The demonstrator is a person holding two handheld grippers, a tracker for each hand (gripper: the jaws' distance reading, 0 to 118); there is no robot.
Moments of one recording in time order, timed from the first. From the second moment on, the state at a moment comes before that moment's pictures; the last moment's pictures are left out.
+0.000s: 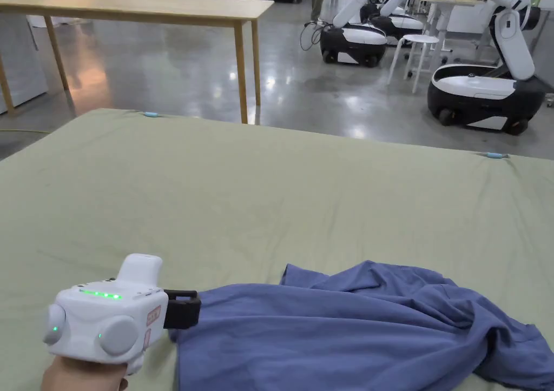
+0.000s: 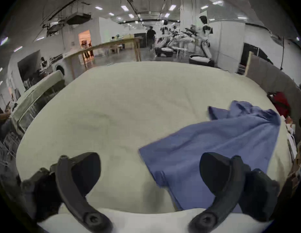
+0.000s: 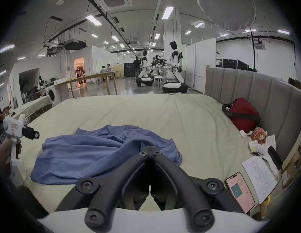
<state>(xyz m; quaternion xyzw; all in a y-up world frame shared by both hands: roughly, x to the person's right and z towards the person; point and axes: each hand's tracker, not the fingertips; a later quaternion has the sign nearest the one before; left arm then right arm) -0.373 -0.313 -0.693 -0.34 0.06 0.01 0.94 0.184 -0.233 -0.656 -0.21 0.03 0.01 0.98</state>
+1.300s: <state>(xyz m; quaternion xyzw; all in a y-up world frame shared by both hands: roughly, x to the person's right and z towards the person) -0.342 -0.167 -0.744 -0.28 0.05 -0.02 0.96 0.251 -0.177 -0.785 -0.27 0.07 0.00 0.96</state>
